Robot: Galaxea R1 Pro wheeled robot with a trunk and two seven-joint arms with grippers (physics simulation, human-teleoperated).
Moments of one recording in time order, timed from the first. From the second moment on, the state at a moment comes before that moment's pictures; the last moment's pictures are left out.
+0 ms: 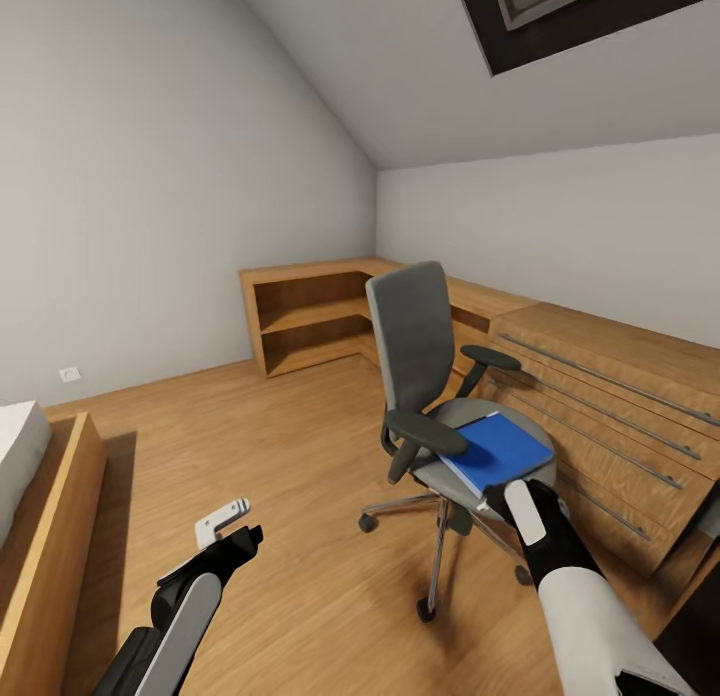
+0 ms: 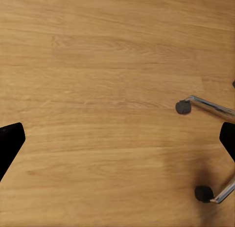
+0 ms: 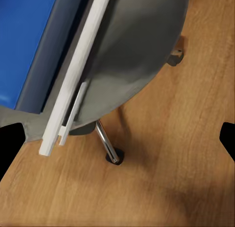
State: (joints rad) left arm -0.22 0.02 -0.16 -1.46 0.74 0.53 0.71; right arm -0.72 0.04 -0.33 -0.74 -0.47 0.53 -0.56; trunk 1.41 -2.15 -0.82
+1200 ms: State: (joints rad) left arm -0.23 0.00 -0.17 -1.46 0.74 0.52 0.72; right arm -0.73 -0.03 -0.27 -0.79 -0.47 0.49 -0.52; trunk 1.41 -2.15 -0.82
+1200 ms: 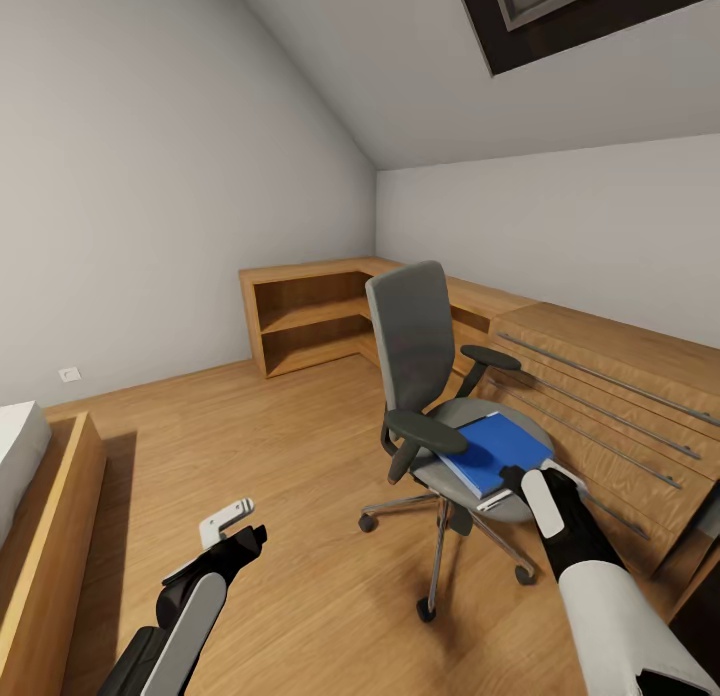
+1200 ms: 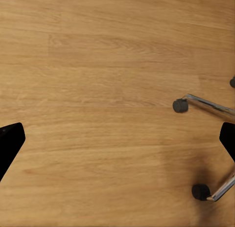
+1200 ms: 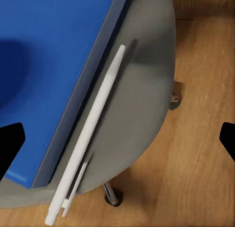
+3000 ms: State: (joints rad) left arm -0.23 0.00 -0.17 -1.47 0.74 0.53 0.71; right arm -0.73 -0.03 -0.35 -0.79 -0.47 0.49 -0.52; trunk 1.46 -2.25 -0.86
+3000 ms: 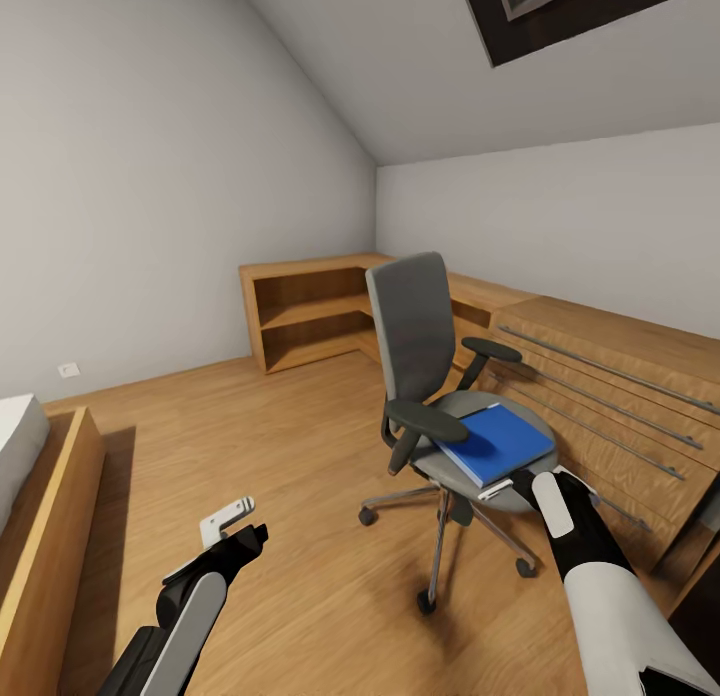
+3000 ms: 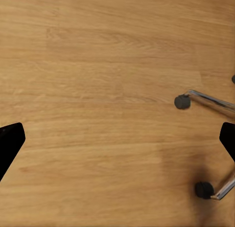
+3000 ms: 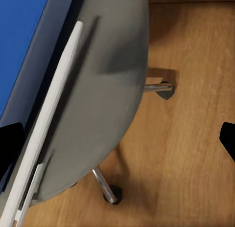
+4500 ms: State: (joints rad) left arm -0.23 0.00 -0.17 -1.47 0.74 0.53 0.71; right arm -0.73 -0.03 -0.35 -0.79 -0.47 0.50 -0.46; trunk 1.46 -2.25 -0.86
